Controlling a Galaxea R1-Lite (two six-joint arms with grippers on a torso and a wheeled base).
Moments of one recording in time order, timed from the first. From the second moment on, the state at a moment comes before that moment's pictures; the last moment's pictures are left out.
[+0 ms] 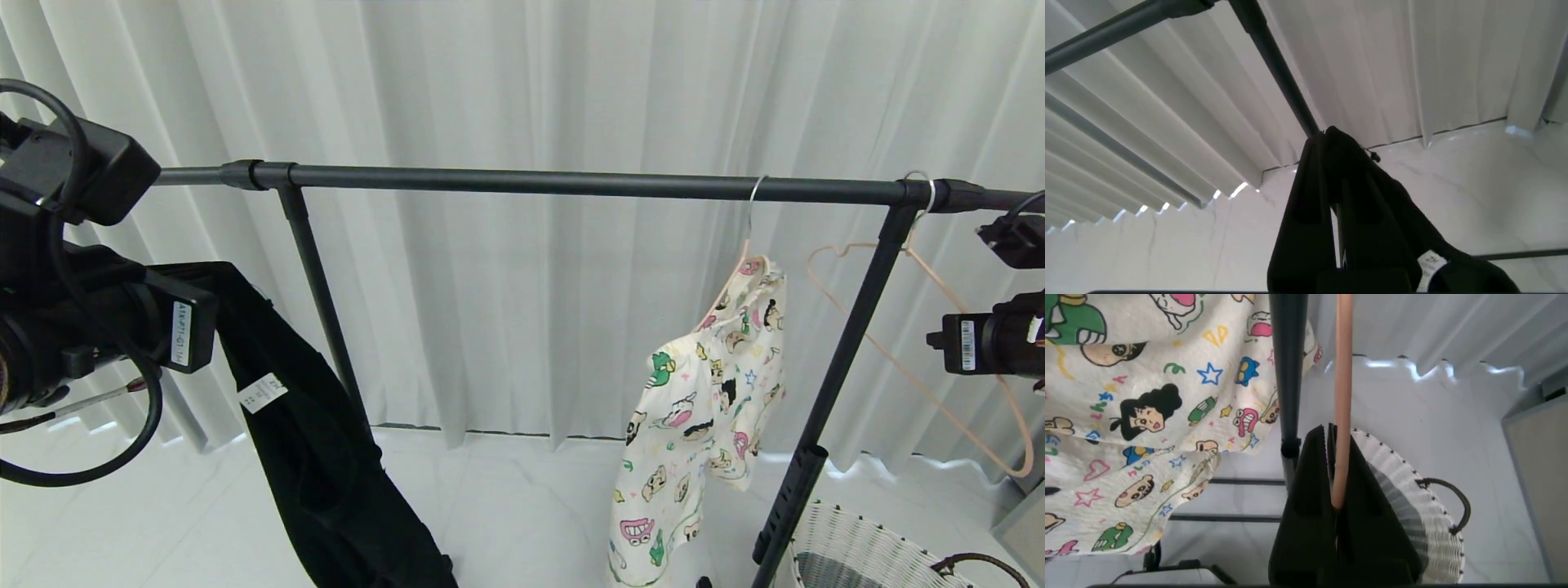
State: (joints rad) left arm -0.26 1.21 -0.86 -0.11 0.21 0.35; right arm 0.05 1.42 -0.95 0.04 -0.05 0.03
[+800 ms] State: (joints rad) left arm -0.26 1.19 -0.86 -0.13 0.23 0.35; right arm 0.06 1.18 -0.78 -0.05 -0.05 0.03
